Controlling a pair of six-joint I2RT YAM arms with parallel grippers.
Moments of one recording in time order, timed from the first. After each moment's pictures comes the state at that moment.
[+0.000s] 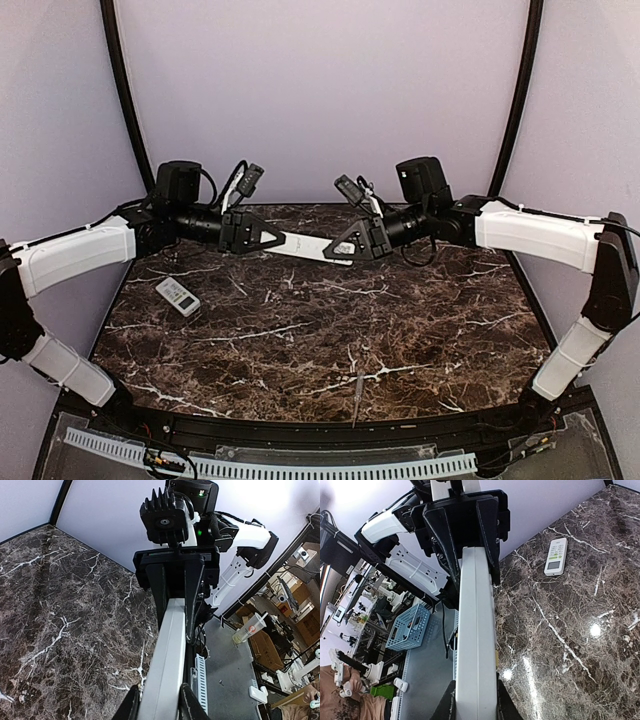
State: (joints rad) left arm -0.54 1.41 1.09 -0.07 0.98 -0.25; right arm 0.73 1.62 1.29 -0.16 -1.00 0.31
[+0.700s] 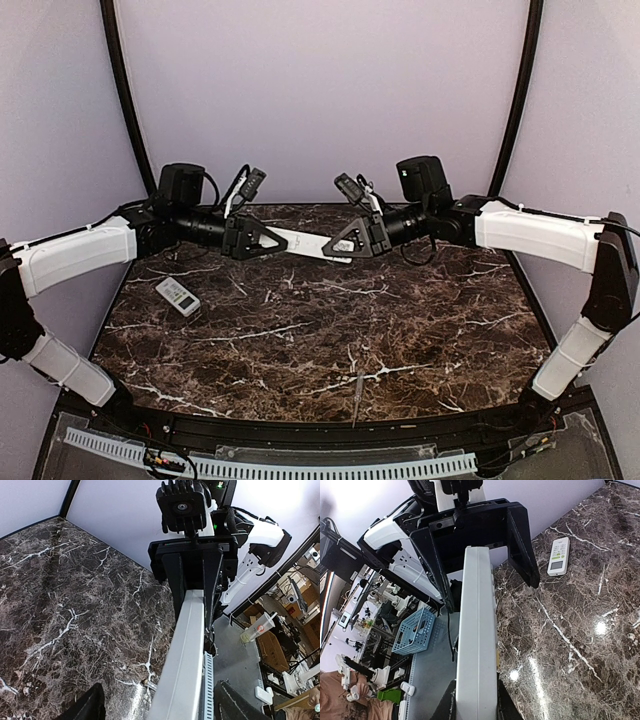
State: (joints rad) left arm -0.54 1.41 1.09 -0.12 0.94 -0.23; right arm 0.73 1.62 1.29 -0.14 -1.02 0.36
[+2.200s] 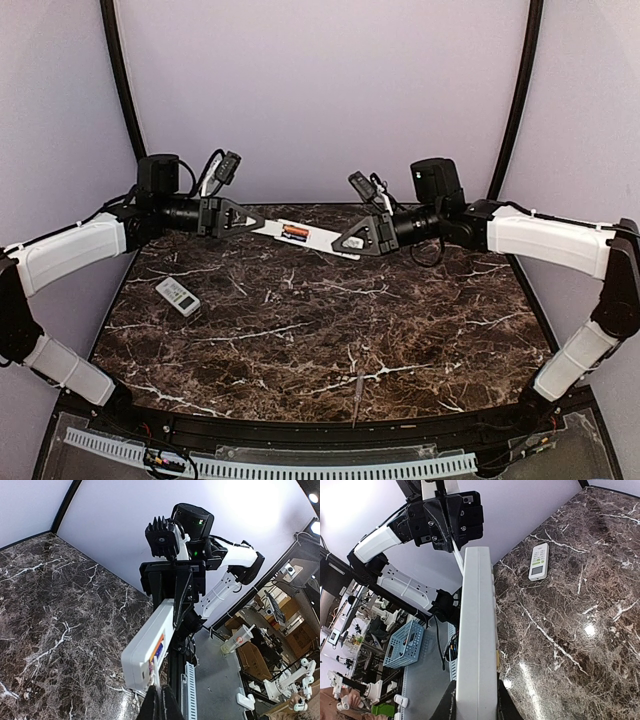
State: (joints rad) left arm -0.40 1.39 1.09 -0.02 1.13 -0.34; right arm 0.69 1.55 1.22 -0.10 -0.94 0.40
